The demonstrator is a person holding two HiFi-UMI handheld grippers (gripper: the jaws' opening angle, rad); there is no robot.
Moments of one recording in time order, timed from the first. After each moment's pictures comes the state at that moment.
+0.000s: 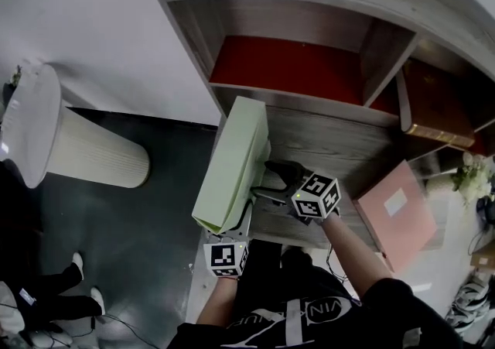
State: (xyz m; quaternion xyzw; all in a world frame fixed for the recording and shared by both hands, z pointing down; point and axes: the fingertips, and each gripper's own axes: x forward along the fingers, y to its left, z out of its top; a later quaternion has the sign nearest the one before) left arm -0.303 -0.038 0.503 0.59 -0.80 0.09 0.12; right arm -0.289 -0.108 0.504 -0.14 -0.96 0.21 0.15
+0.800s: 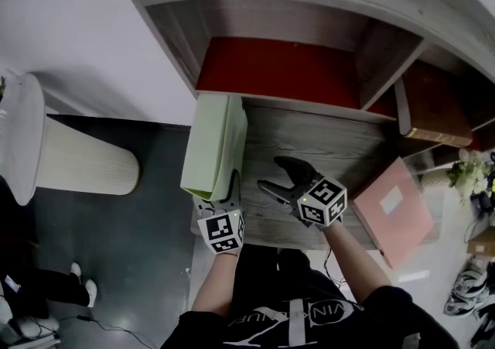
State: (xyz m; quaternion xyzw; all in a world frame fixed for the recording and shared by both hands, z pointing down) left arm -0.372 -0.102 0.507 0.53 -0.83 0.09 0.12; right arm -0.273 -0.155 0.500 -0.04 -0.97 0.19 0.13
